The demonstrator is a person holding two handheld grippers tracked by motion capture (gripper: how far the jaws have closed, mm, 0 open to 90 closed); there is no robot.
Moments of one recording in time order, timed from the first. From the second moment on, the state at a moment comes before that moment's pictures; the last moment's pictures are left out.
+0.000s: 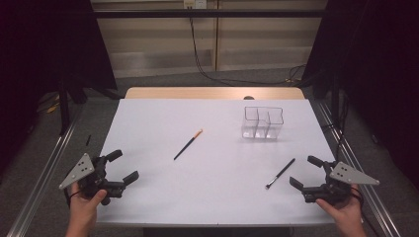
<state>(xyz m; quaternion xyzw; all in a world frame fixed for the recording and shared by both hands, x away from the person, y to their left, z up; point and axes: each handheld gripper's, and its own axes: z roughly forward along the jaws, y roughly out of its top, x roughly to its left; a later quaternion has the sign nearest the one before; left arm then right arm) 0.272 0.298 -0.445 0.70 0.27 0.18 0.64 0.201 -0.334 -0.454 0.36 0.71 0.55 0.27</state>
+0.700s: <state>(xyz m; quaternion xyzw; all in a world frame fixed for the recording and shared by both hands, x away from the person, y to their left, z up) 0.287 0.275 -0.435 0.71 0.25 0.17 0.64 0.200 -0.329 -0.453 0.35 0.71 0.55 0.26</state>
